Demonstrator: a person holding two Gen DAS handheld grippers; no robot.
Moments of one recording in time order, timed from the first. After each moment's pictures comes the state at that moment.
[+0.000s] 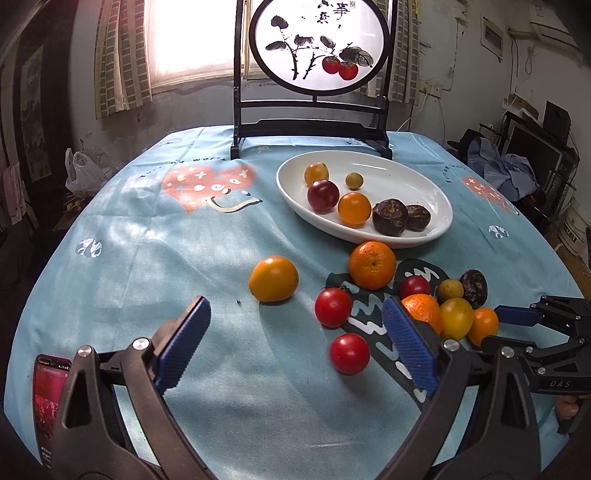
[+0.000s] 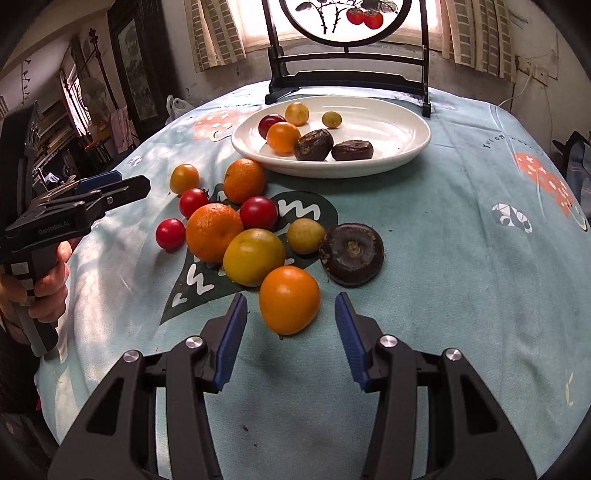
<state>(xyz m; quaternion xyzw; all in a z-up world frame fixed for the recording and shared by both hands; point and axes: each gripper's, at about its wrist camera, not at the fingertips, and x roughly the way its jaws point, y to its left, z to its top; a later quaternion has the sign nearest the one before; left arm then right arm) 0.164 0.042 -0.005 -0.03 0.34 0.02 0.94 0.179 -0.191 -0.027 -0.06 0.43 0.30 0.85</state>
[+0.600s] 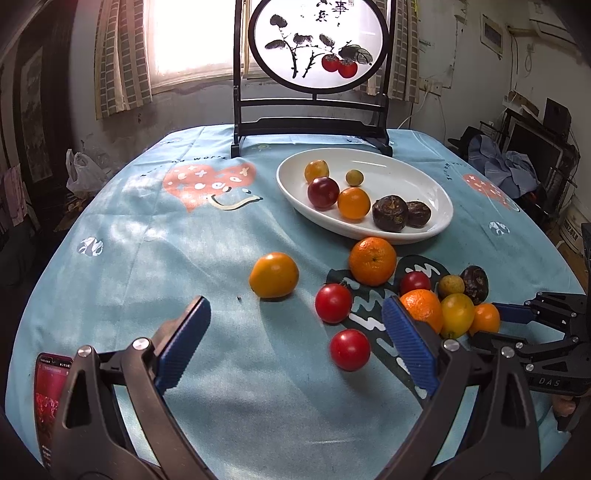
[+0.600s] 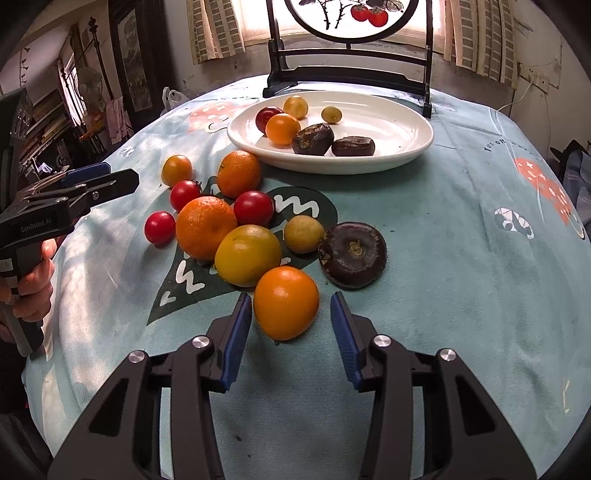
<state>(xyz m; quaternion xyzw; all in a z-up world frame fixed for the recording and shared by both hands) 0.162 0.041 -0.005 -0.03 0.35 0.02 0.94 0.181 -0.183 -0.033 -0.08 0.43 0.29 0.85</state>
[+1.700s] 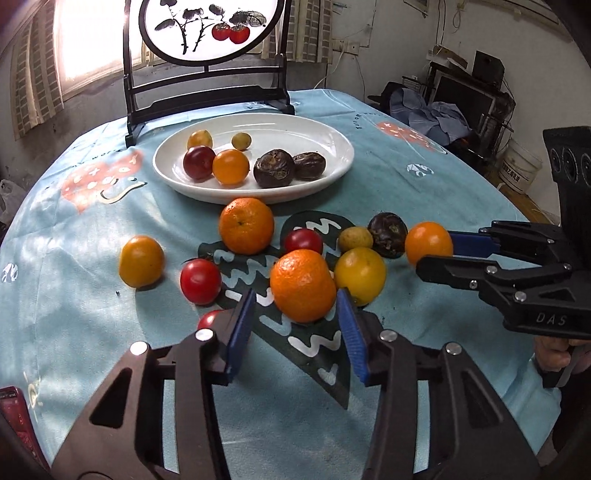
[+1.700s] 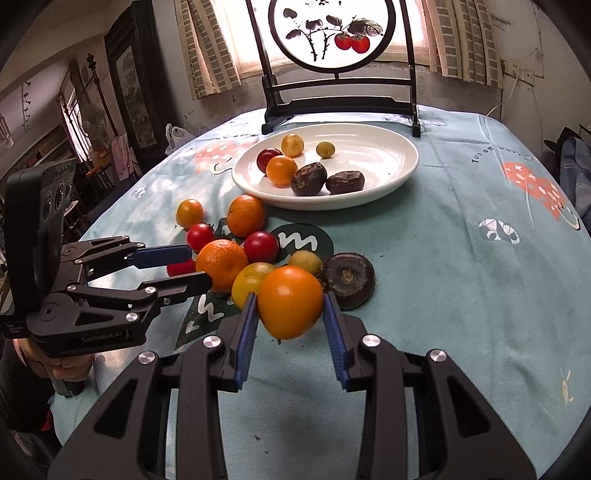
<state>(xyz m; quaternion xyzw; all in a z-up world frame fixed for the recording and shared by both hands) 0.175 -0.020 -0.029 0.00 0.39 -0.14 0.91 0.175 -0.198 -0.009 -0.02 0.40 0.30 0.87</state>
